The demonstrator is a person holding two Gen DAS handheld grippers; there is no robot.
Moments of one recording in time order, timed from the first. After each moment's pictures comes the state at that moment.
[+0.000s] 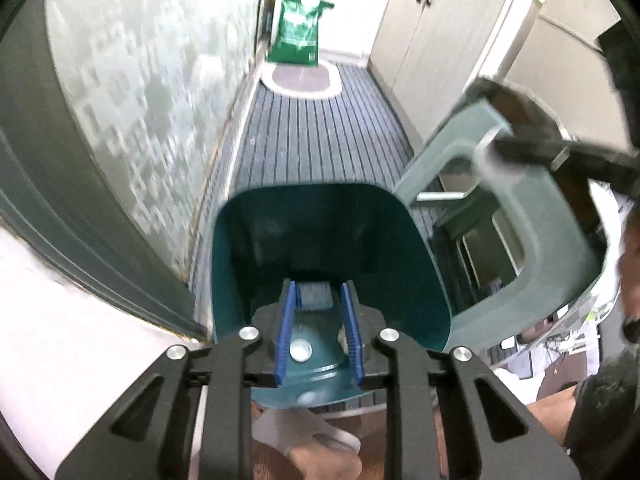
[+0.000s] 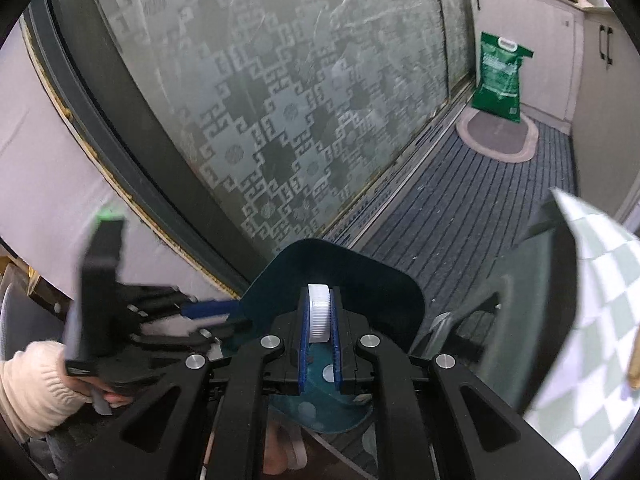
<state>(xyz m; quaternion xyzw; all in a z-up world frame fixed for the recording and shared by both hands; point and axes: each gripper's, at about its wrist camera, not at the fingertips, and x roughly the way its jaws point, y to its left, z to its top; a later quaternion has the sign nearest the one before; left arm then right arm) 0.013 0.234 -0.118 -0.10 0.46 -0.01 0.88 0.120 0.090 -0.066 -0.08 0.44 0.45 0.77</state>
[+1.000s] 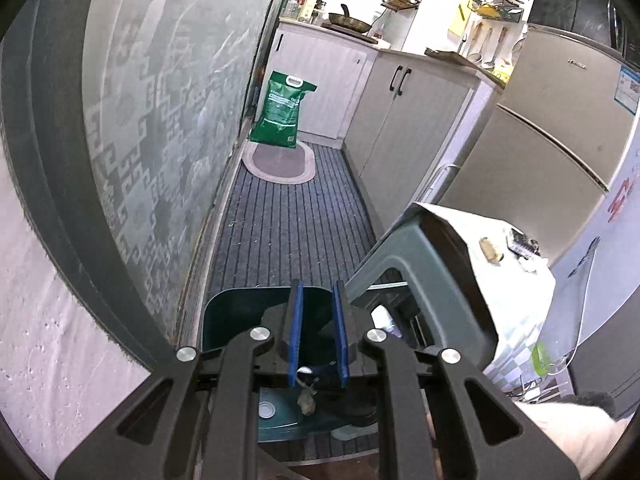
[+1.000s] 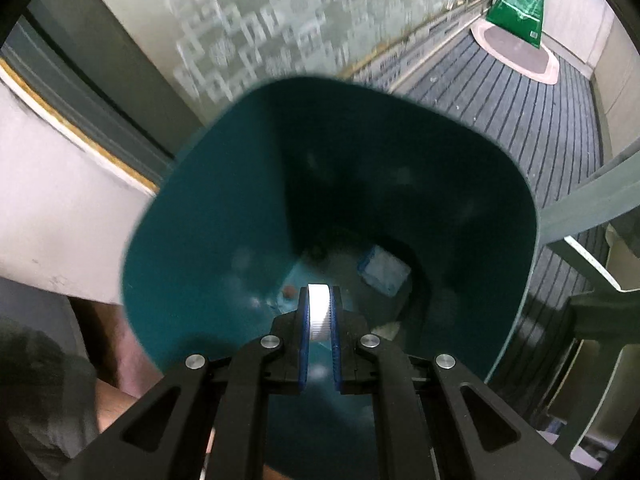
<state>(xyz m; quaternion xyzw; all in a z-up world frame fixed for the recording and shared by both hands) -0.003 0.234 -0.019 -0.14 0.34 -0.04 0.93 0.110 0.158 -0.230 -0.19 0.56 0.40 0.70</state>
